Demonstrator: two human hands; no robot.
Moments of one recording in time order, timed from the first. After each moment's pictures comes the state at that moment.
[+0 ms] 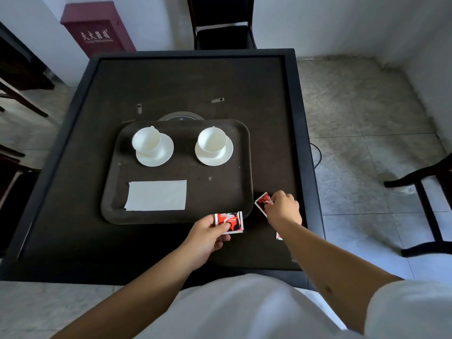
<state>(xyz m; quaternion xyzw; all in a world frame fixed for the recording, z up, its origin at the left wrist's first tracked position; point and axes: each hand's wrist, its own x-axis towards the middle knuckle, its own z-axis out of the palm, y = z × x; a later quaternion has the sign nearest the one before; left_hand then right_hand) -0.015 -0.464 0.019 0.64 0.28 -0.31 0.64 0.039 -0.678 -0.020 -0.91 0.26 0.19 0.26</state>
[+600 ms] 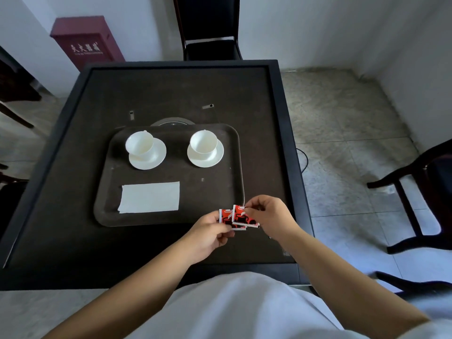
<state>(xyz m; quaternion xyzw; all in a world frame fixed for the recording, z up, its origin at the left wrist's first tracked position) -0.017 -0.475 0.039 0.58 0.18 -0.38 0.70 -0.008 -0.666 0.064 -0.83 0.12 0.17 0.52</state>
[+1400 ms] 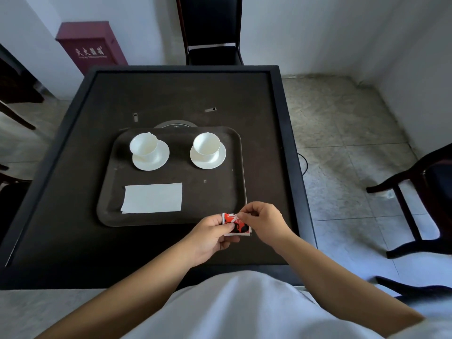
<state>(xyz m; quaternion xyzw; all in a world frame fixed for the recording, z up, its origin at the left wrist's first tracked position) -0.023 -0.469 0.045 0.57 0.15 -0.39 0.70 -0.018 -0.645 0.071 -0.84 0.11 0.18 0.49</state>
